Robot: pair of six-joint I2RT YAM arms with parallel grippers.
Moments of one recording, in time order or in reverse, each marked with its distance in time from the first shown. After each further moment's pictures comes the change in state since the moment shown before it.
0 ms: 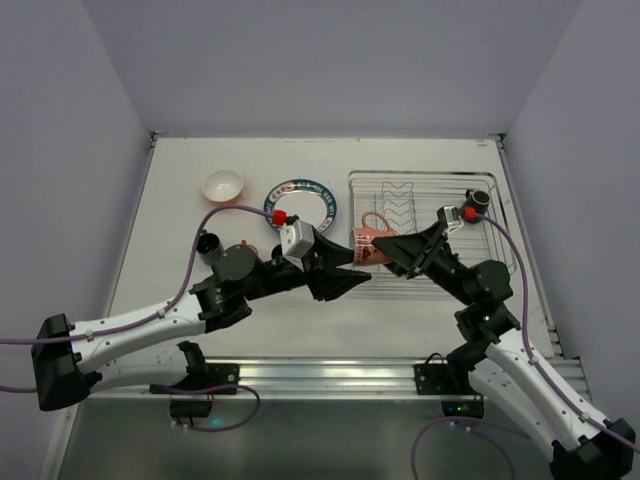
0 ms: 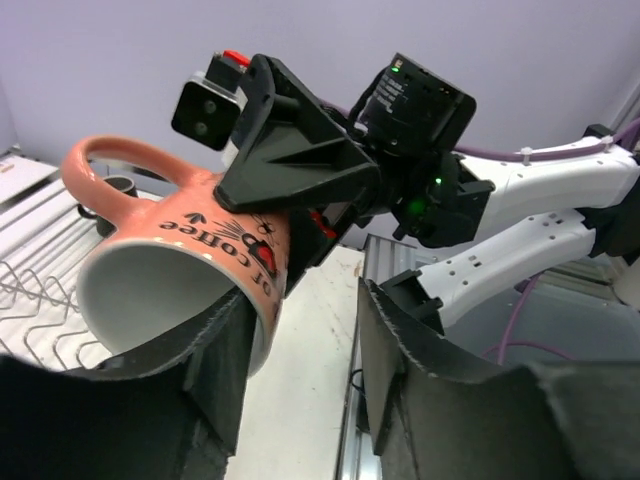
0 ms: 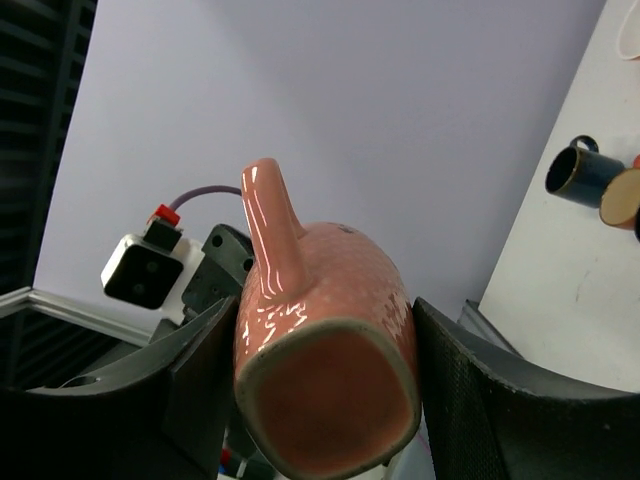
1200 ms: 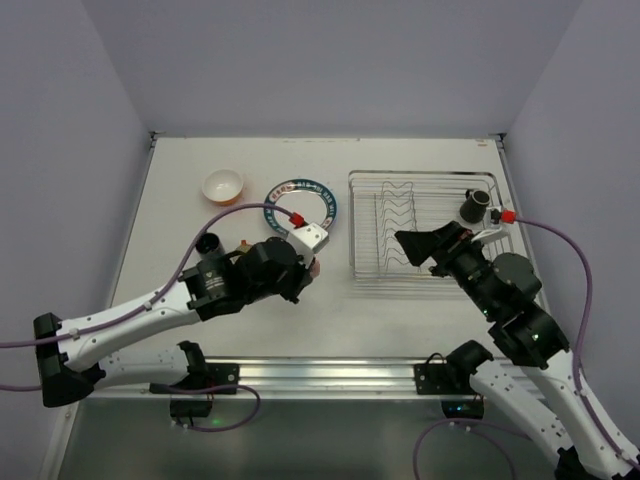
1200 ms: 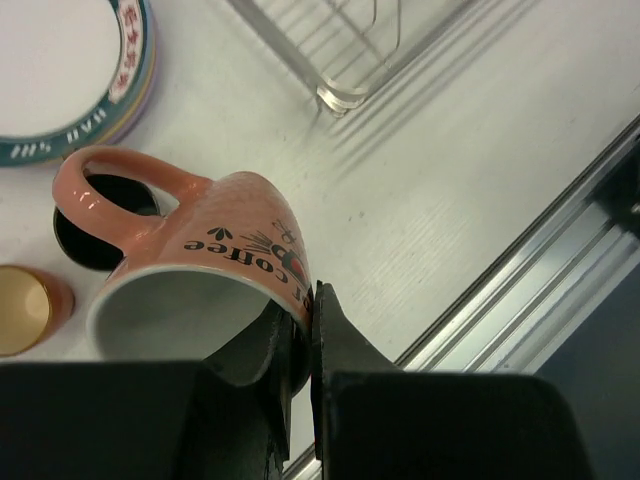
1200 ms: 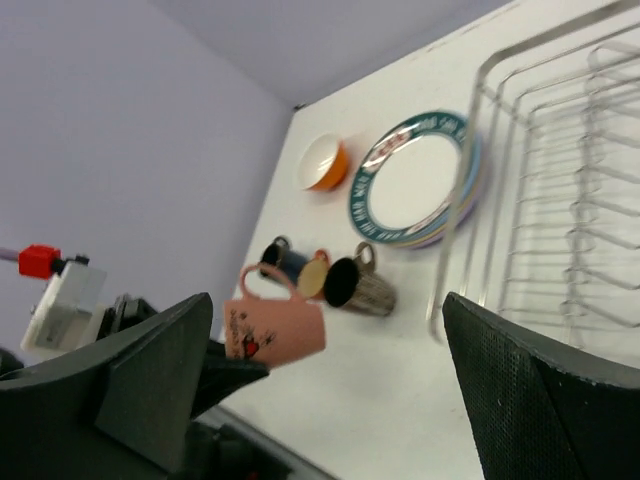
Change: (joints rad) left arm -0.002 0.017 0.248 -1.060 -0.486 0.025; right arm 0.068 -0.114 0.318 -0.791 0.484 -0.629
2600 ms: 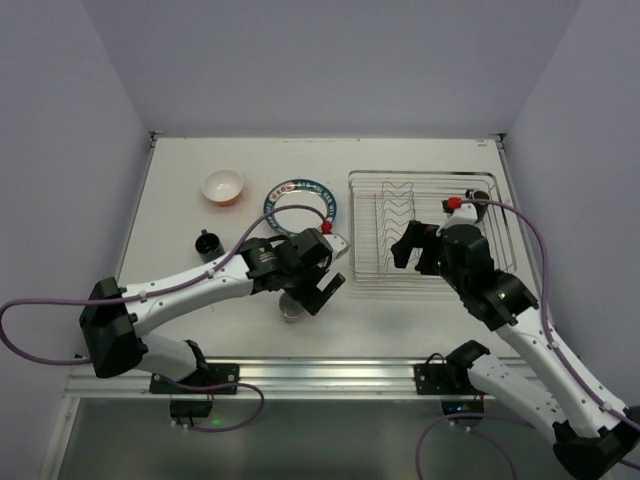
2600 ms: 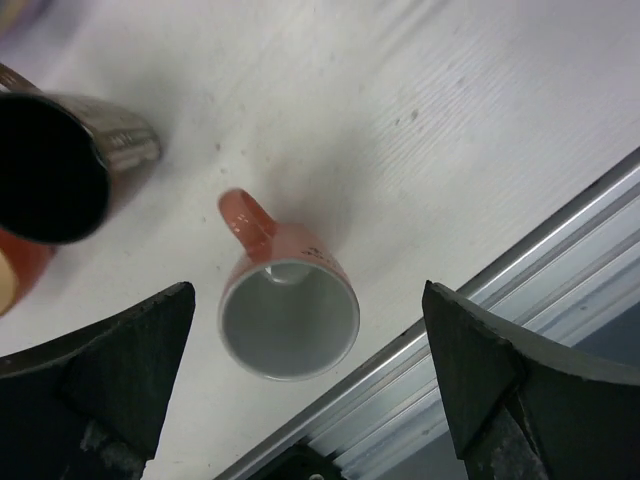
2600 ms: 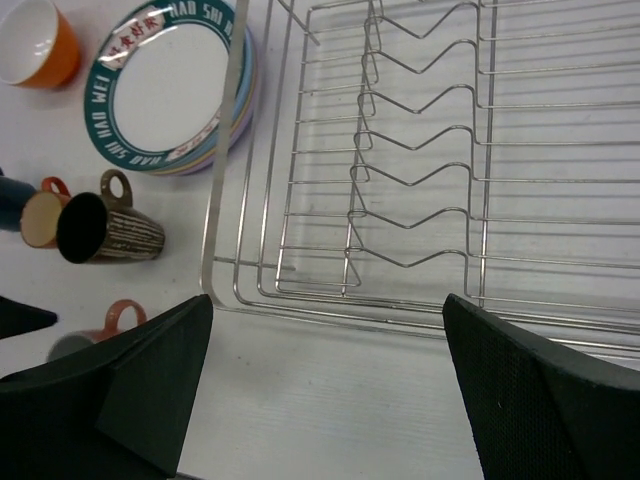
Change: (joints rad) left arm 0.073 0.384 0.092 -0.271 0.106 0.047; right arm -0.004 0.229 0.061 -0.253 0.188 -0.320
